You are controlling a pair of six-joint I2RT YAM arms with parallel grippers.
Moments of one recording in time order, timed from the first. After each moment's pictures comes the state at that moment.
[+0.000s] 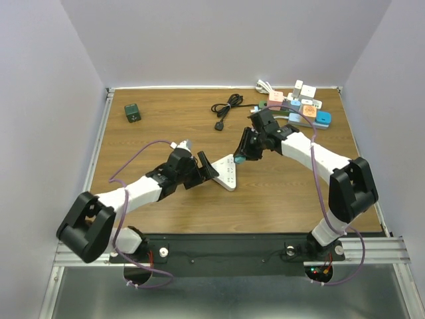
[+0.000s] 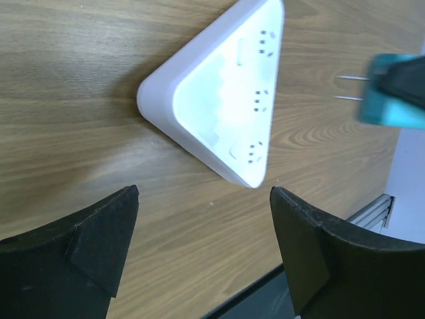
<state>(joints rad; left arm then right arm) -0.63 1.33 0.60 0.04 0.11 -0.93 0.53 1.65 1.26 -0.55 -0.18 0.80</state>
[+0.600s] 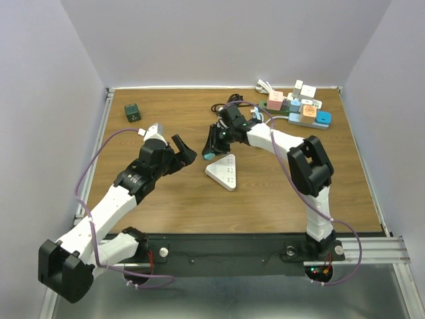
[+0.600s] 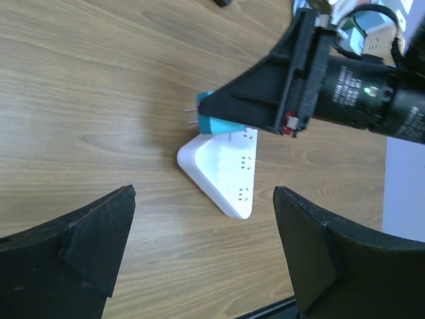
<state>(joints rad) -0.51 0.96 0.73 -0.30 -0.08 -0.83 0.62 2.06 1.59 -0.41 -0.40 0.74</state>
